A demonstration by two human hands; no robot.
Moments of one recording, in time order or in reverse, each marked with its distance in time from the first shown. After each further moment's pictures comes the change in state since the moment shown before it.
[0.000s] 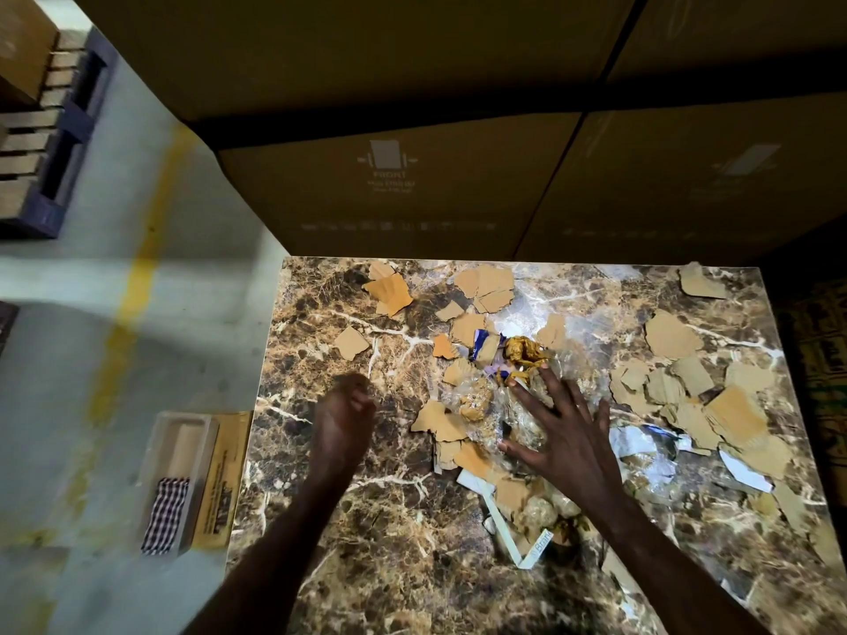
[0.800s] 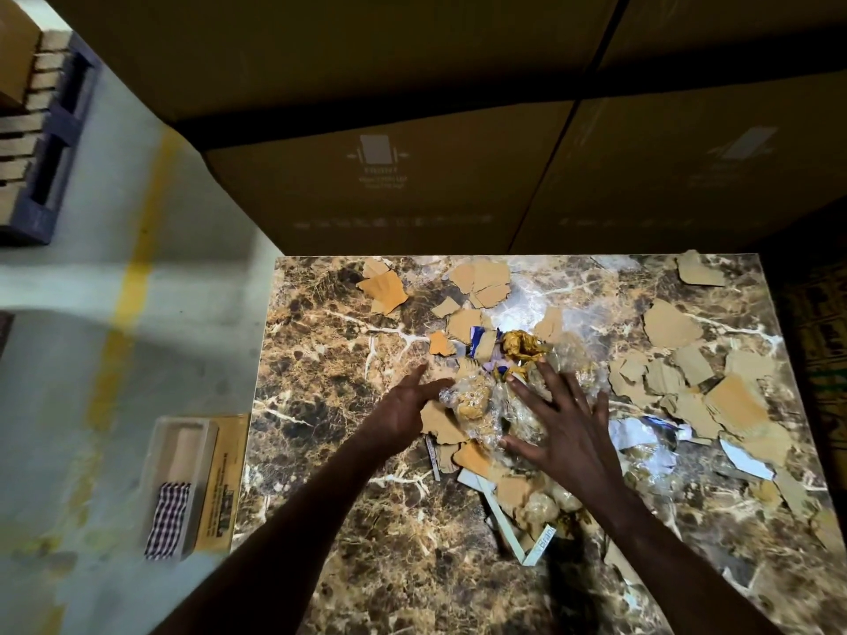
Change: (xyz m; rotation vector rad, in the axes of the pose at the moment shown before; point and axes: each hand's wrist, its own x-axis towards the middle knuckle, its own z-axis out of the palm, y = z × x) left_hand 0.016 0.030 0.052 0.425 -0.552 0.366; right_hand 0.001 0.001 0.002 0.010 -0.006 -0.008
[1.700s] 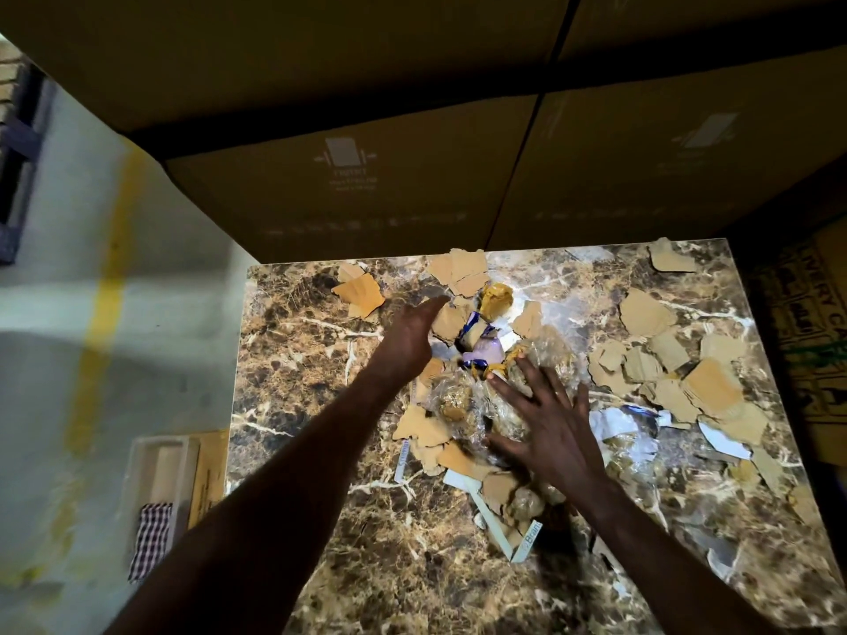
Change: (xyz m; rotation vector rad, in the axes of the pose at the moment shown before) left_hand 0.091 0.052 -0.044 0.056 0.173 0.013; right_hand 0.000 0.001 -0.002 0.036 -0.012 0.010
